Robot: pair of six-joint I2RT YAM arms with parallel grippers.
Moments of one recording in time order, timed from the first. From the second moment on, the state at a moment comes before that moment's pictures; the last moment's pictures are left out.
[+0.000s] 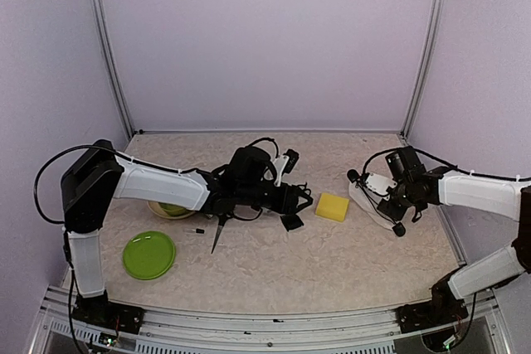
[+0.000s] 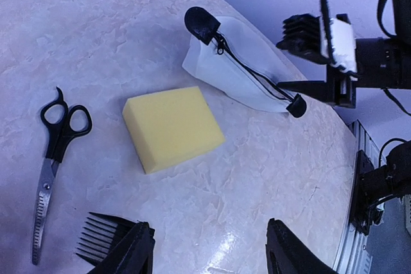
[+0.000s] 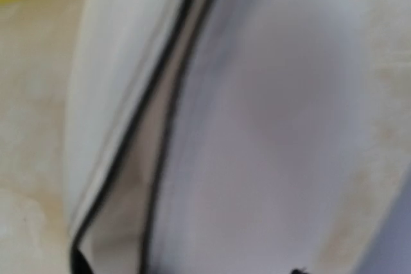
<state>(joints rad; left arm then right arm) -0.94 1.99 1.28 0.23 0.24 -0.42 0.39 1.30 0.75 -0.41 0.30 -0.64</state>
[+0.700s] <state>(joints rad) -1.00 1.87 1.20 0.07 0.03 -0.37 0.35 1.40 0.75 -0.34 0.29 -0.63</state>
